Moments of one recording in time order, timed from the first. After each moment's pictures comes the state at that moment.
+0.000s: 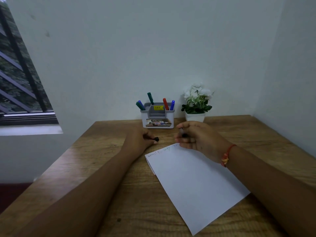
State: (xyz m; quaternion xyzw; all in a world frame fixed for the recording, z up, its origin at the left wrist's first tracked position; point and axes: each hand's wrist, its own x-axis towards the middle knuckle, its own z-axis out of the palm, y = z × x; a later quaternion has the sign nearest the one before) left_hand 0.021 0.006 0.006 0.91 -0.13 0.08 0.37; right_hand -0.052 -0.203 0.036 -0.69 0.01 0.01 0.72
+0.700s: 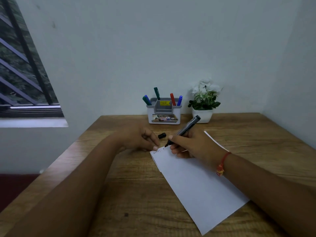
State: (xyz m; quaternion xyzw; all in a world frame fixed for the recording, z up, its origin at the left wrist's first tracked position) left_hand 0.010 0.045 0.039 0.89 -0.23 -0.18 0.36; right_hand -0.065 -0.164 0.022 -0.78 -0.03 0.02 0.63
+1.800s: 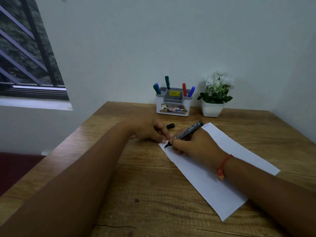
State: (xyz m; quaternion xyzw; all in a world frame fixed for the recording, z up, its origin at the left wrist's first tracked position) left_hand 0.011 0.045 0.036 0.89 -0.28 -0.20 0.31; right_hand -0.066 -0.143 0.006 -0.92 -0.03 -0.04 0.40
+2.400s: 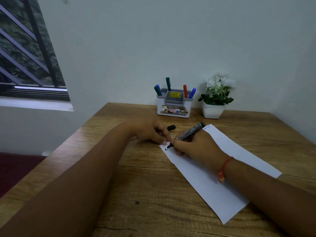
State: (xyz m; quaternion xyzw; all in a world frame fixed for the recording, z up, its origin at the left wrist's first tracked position) left_hand 0.012 0.045 0.036 0.89 -0.28 -0.20 0.30; right_hand -0.066 -0.143 0.006 -0.91 -0.05 -0.04 0.41
